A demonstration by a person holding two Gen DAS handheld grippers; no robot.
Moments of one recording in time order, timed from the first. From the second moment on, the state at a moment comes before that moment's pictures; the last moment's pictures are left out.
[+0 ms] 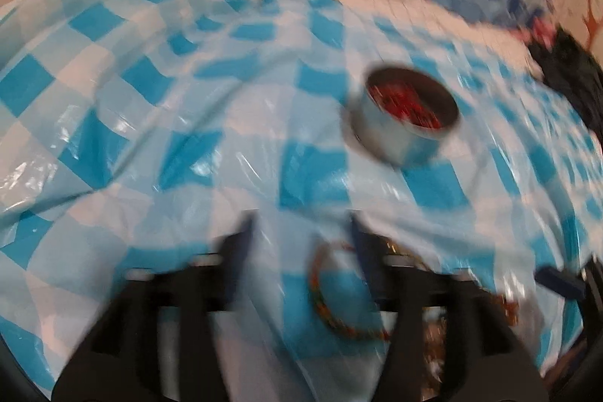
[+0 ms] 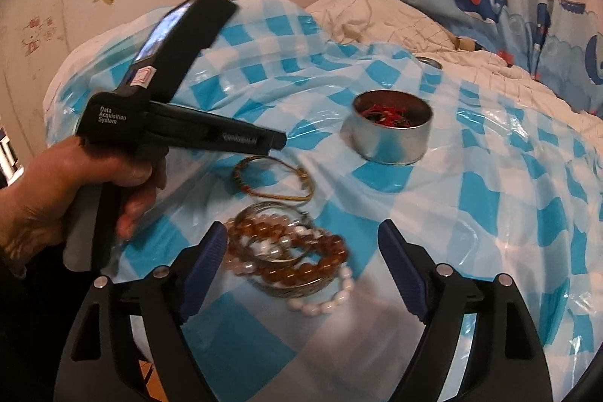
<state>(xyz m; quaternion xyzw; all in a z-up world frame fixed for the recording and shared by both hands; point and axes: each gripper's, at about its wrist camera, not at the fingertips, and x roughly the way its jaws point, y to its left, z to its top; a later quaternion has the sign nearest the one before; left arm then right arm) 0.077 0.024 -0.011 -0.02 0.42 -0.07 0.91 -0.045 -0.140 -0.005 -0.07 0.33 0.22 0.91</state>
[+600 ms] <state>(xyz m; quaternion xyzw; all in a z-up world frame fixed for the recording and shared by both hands) 0.129 0.012 -0.053 0.03 0.47 0.00 0.88 -0.005 -0.210 -0.037 0.08 0.37 0.12 0.92</state>
